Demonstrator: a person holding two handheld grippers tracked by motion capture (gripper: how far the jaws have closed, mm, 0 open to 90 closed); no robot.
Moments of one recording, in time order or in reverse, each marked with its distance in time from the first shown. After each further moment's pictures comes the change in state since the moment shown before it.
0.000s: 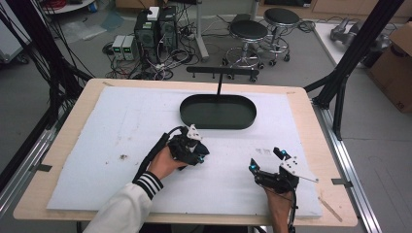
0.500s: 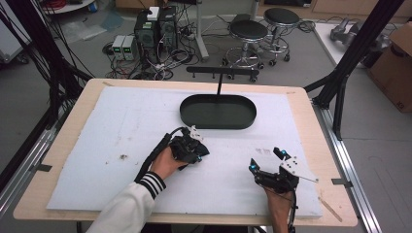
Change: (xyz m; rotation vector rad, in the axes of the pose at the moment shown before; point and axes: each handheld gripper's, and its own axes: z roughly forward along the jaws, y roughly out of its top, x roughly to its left) left arm 0.003 -0.001 0.007 0.055 0.016 -0.025; right arm 0.000 0.000 0.000 0.000 -0.001 0.003
